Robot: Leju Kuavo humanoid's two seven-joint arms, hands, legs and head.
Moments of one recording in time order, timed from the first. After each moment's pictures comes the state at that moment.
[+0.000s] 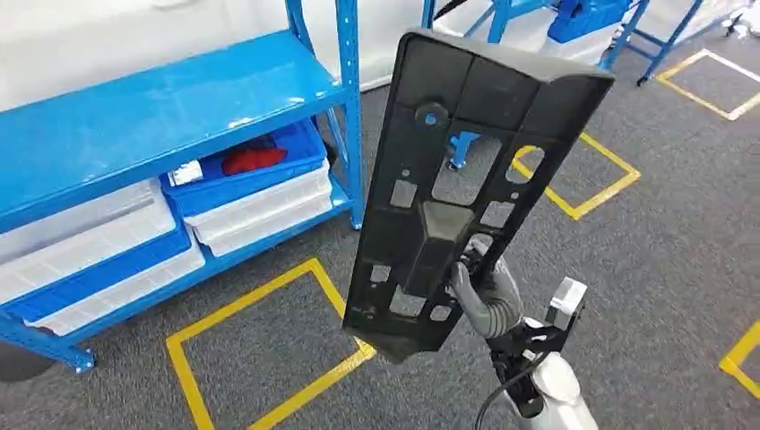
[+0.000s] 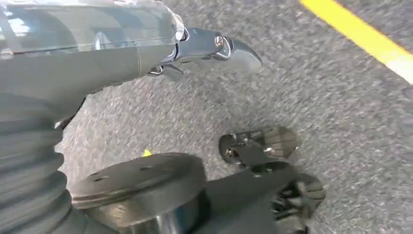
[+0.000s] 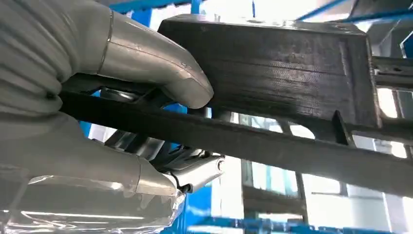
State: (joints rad) left arm -0.12 -0.19 0.99 -0.20 -1.29 0.19 -0.11; right arm -0.11 -0.08 0.22 -1.63 -0.23 0.34 -0.43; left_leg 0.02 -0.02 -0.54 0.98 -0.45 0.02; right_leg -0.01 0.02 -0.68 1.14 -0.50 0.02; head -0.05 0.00
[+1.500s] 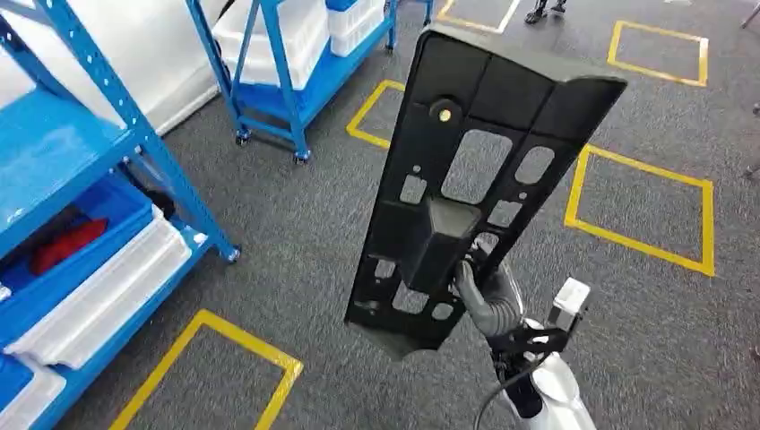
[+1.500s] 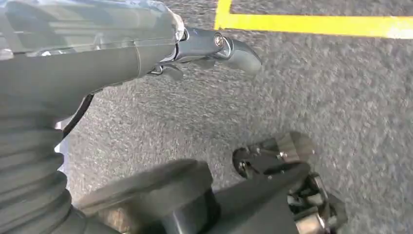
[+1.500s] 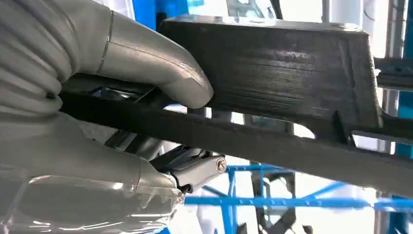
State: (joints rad) left arm -0.10 -0.17 0.98 -0.20 -1.29 0.22 -0.09; right arm -0.10 -0.05 0.19 -1.62 -0.23 0.33 -0.45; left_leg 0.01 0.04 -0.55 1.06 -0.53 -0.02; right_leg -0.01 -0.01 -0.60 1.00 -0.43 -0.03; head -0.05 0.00
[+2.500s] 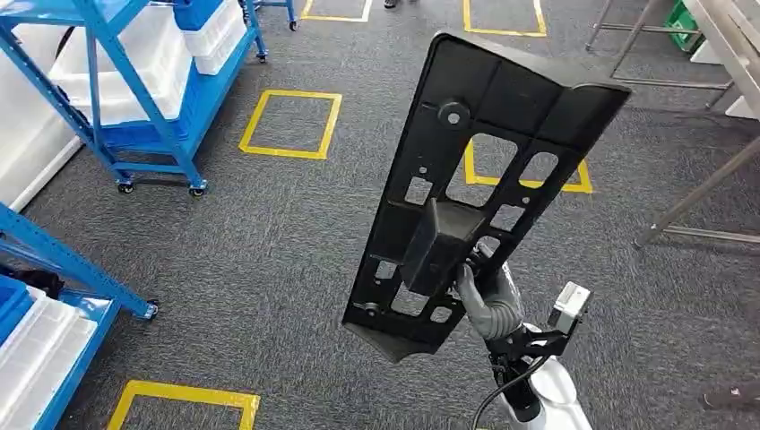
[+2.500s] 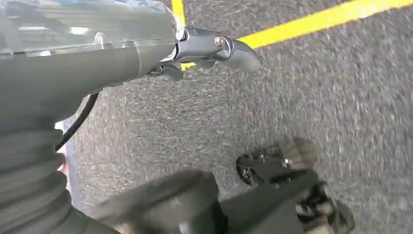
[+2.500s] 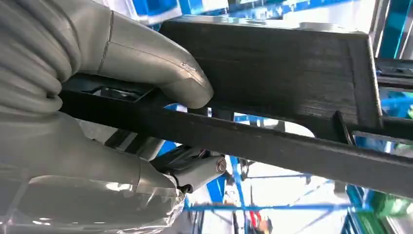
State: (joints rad) left arm -0.09 -0.15 0.98 -0.20 -1.31 0.22 -0.09; right arm -0.08 -0.04 0.18 -1.61 -0.23 0.34 -0.47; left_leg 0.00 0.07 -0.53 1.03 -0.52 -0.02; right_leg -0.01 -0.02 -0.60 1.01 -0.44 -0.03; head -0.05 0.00
